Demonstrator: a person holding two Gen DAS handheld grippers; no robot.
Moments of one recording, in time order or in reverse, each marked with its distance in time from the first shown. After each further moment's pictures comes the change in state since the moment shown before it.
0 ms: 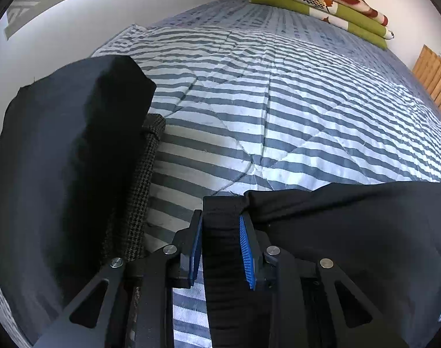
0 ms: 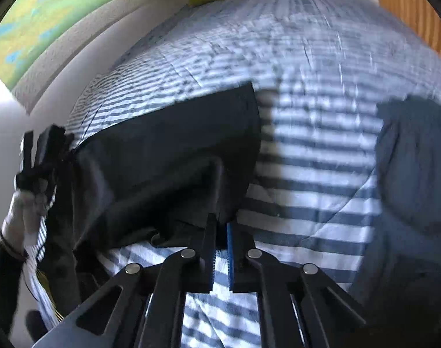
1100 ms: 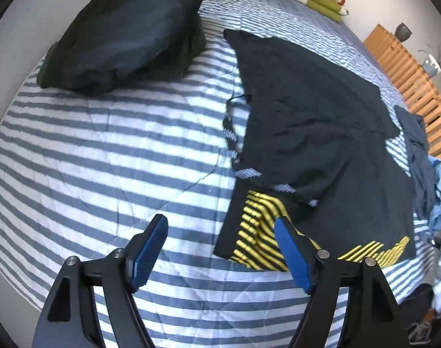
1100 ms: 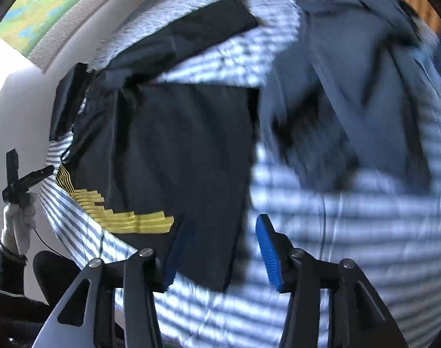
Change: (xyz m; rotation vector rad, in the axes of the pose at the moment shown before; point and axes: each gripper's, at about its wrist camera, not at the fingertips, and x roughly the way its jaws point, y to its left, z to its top) left arm -0.168 0.094 -0.254 0.026 0.154 -0.237; right arm -0.115 0.051 -0.244 0.191 0.184 -0.007
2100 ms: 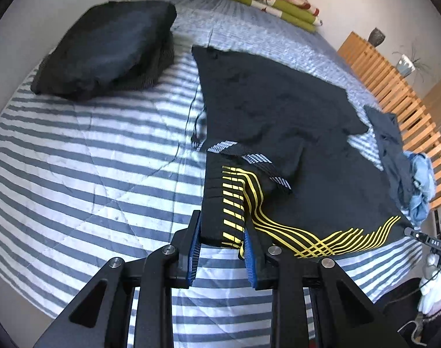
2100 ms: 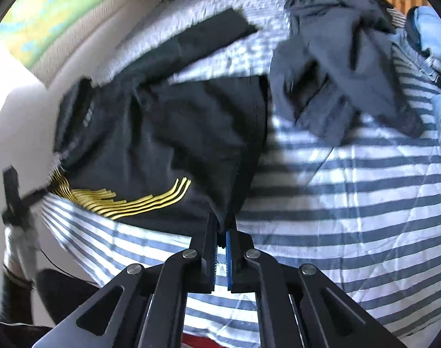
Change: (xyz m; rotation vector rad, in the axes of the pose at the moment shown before) left arm -0.037 -0.030 -0.027 0.032 -0.098 -0.117; right arm -0.016 0.022 -0.037 0.058 -0.145 0.021
